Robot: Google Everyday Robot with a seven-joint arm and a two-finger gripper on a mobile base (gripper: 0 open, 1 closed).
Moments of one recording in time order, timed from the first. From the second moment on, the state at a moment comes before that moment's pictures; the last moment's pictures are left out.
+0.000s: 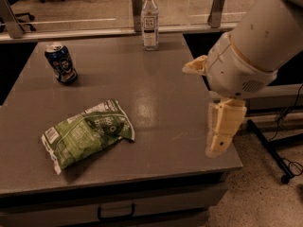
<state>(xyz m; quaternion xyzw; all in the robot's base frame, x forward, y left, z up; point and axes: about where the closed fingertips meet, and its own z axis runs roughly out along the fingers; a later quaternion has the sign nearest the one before) 0.414 -0.093 0.936 -0.74 0.64 0.05 0.19</state>
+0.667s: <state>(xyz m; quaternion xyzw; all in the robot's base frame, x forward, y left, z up) 0.490 0.015 0.890 -0.79 0.58 0.07 0.19</state>
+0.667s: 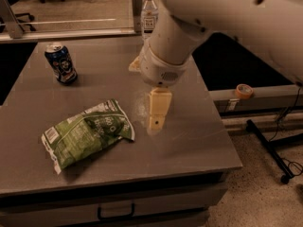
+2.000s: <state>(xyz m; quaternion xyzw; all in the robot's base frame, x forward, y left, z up) 0.454 0.094 0.867 -0.79 0.57 0.15 0.16</state>
